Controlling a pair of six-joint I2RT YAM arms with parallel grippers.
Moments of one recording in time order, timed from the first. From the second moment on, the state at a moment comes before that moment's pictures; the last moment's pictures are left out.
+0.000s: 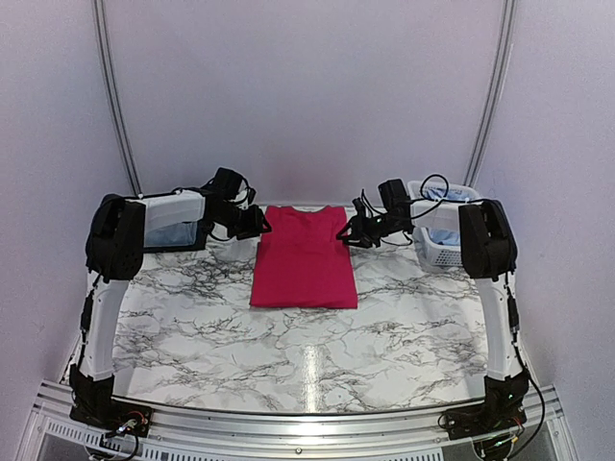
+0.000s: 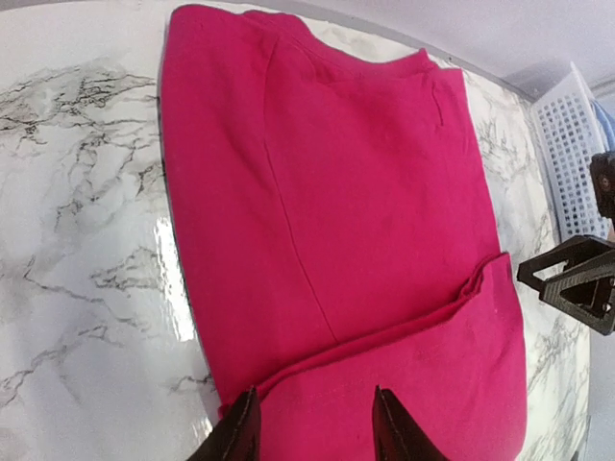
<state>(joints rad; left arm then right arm) -0.43 2.36 1.93 -0.39 0.32 -0.47 0.31 2.40 1.89 -0.35 -0.73 0.44</state>
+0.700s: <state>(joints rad) -0.64 1.96 1.07 0.14 0.59 -0.80 0.53 2.03 1.05 0.05 -0.90 0.64</state>
